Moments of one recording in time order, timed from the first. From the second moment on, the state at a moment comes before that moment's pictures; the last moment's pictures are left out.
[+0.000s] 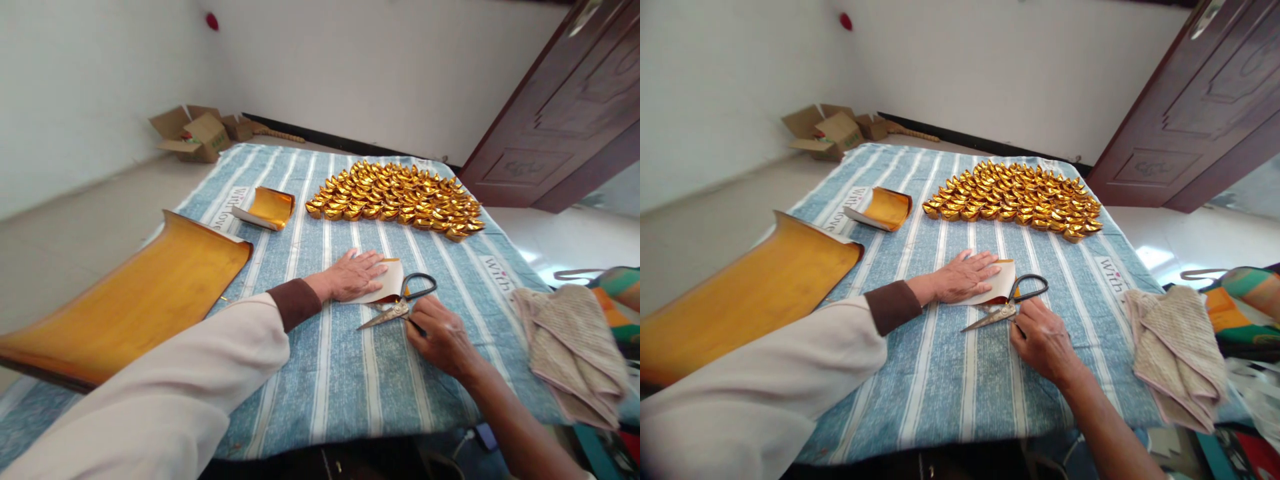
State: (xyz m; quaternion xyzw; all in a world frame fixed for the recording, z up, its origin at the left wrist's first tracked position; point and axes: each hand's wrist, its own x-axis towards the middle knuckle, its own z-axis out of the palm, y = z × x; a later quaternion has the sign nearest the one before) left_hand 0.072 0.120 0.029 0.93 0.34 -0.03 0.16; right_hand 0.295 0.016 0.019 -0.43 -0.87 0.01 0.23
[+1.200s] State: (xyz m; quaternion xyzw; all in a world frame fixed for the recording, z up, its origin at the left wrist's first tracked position) left_hand 0.073 0.115 0.036 0.93 0.34 -0.05 0.16; right_hand 0.268 0.016 0.020 -0.42 -0.88 0.03 0.23
